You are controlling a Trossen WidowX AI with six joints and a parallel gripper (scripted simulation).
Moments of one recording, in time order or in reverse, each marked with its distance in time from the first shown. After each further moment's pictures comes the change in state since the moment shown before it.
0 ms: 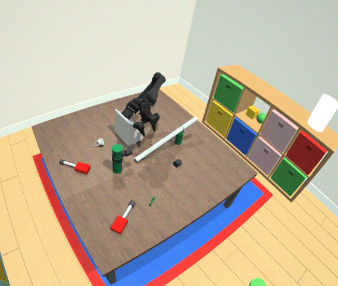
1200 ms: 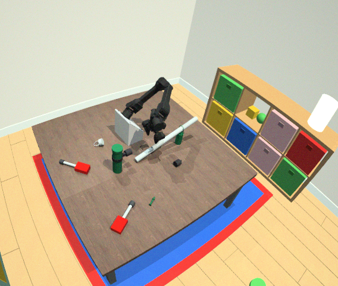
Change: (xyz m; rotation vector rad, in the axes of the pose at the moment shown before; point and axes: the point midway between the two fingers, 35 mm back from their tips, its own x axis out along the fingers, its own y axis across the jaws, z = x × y) arm 0.062 0.041 -0.020 -1.305 0.356 0.387
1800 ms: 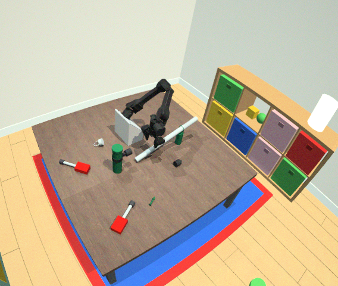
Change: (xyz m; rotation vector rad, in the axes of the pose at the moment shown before) arm 0.040 -0.002 -0.001 -0.057 0.014 0.009
